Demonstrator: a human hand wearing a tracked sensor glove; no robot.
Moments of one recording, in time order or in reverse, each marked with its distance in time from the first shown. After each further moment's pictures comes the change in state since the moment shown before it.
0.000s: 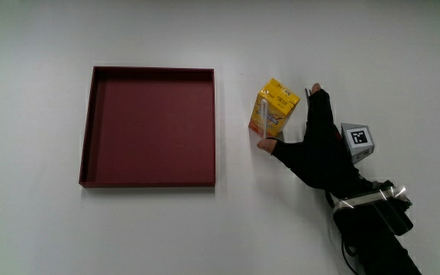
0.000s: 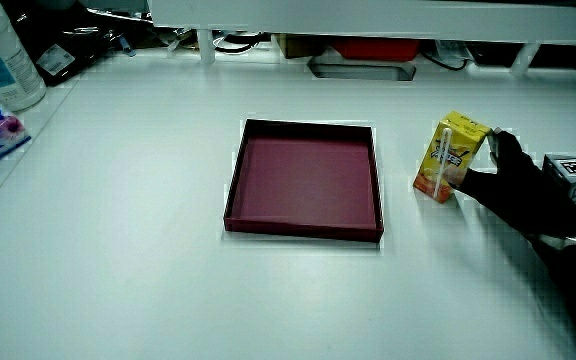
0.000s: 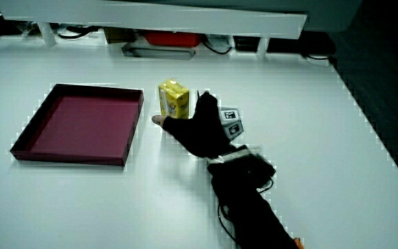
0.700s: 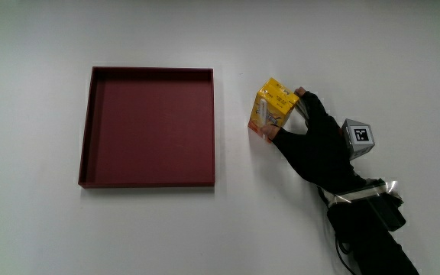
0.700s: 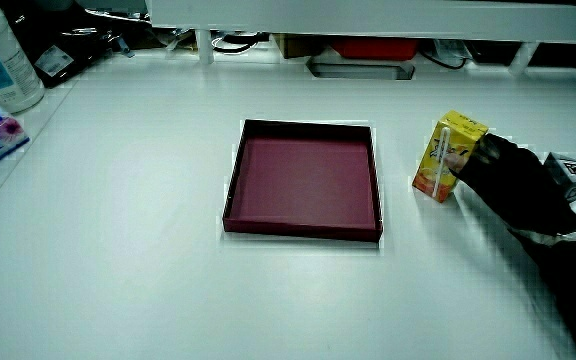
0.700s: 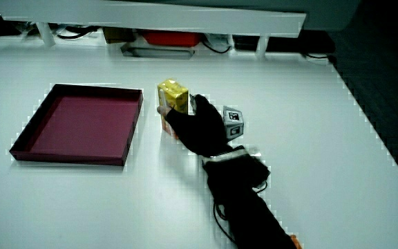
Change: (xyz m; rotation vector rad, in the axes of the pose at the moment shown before) arm -0.013 0.059 -0.010 -0.002 0.139 -0.052
